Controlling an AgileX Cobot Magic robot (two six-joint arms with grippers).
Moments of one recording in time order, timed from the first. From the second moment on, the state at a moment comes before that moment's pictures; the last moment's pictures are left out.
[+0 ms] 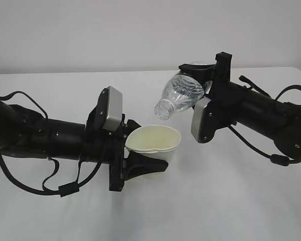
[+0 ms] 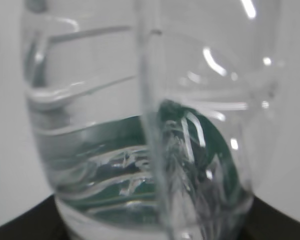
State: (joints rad) left arm -0.42 2.05 -0.91 1.26 -1.06 -0.47; right arm 0.23 1.99 -0.84 -0.52 -1.11 -1.27
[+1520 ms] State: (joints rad) left arm -0.42 2.05 -0.91 1.18 -1.05 -0.47; right arm 0.23 1.99 -0.84 -0.51 -1.11 -1.30
